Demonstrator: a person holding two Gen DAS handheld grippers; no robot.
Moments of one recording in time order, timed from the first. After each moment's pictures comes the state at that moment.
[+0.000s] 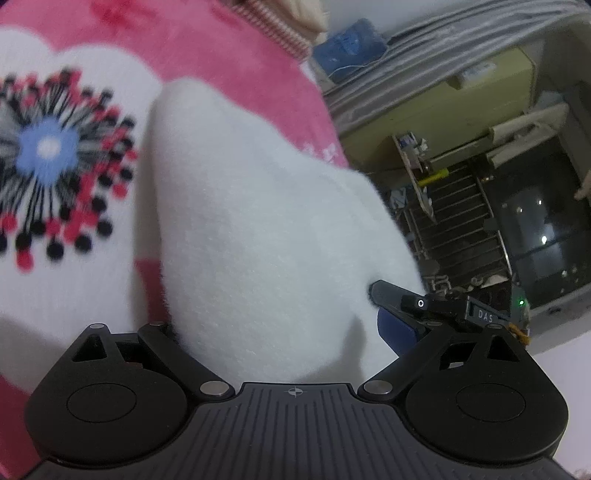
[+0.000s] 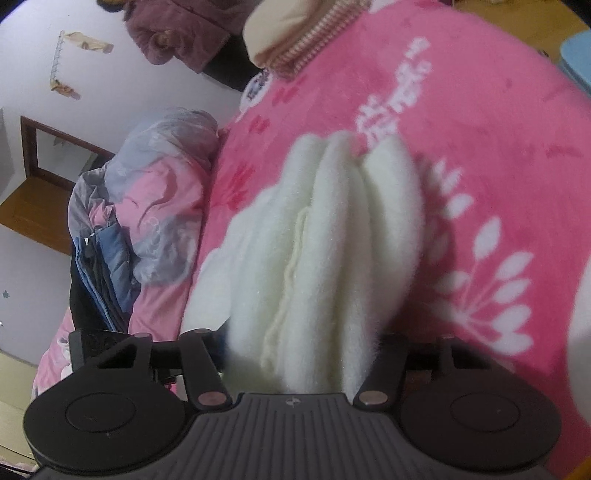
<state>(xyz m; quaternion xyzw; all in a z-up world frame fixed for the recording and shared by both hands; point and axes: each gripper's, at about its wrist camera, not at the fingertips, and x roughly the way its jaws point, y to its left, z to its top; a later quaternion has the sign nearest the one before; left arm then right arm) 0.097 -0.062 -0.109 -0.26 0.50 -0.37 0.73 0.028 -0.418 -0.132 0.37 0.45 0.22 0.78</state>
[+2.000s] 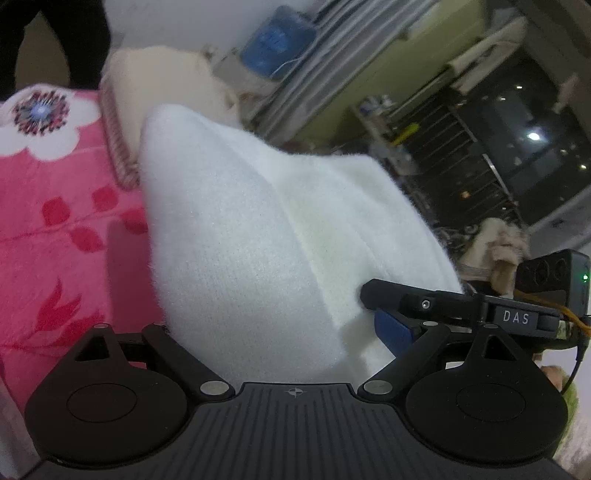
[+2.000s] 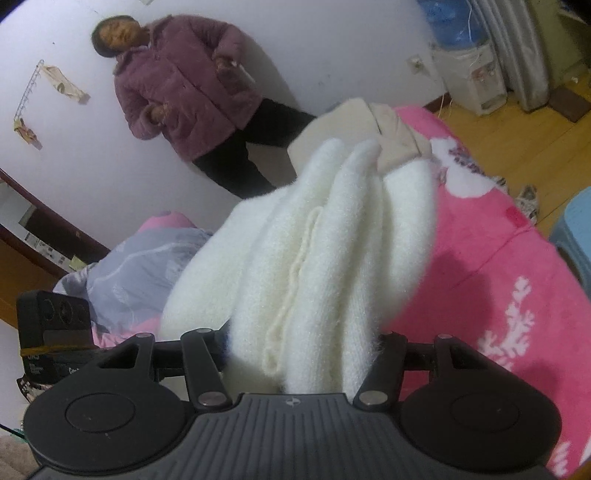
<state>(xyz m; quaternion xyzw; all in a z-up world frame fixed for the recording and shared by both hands) 0.309 -0.075 0.081 -0.10 0.52 -0.45 0.72 0.210 -0.317 0.085 0.33 0.41 0.06 0.85</state>
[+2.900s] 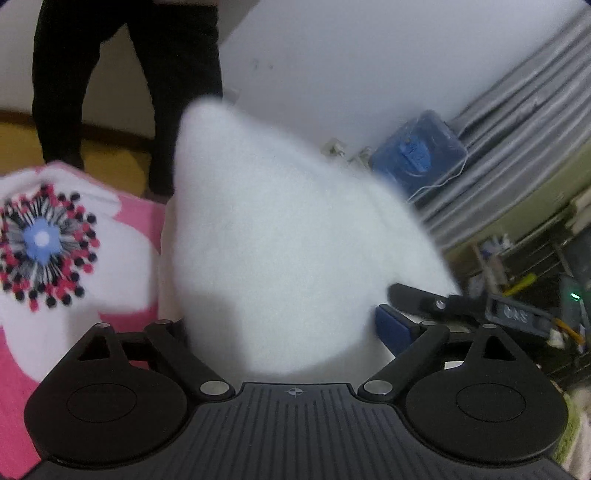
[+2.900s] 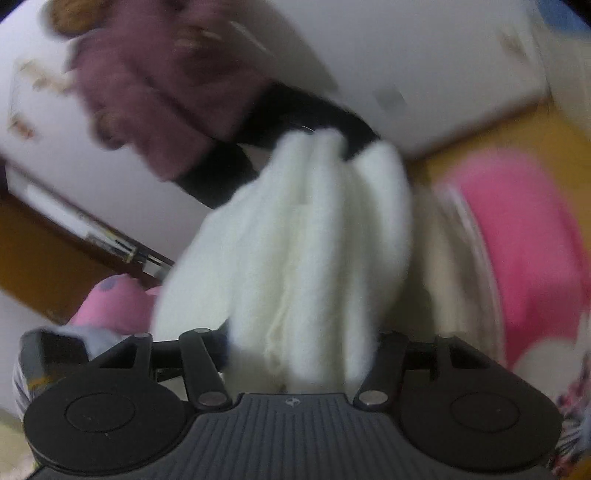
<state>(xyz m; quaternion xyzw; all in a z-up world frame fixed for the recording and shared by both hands) 0.603 -0.182 -0.021 -0.18 0.45 -0.28 0.83 0.633 -0.457 -0.072 0.34 0.44 0.21 0.81</state>
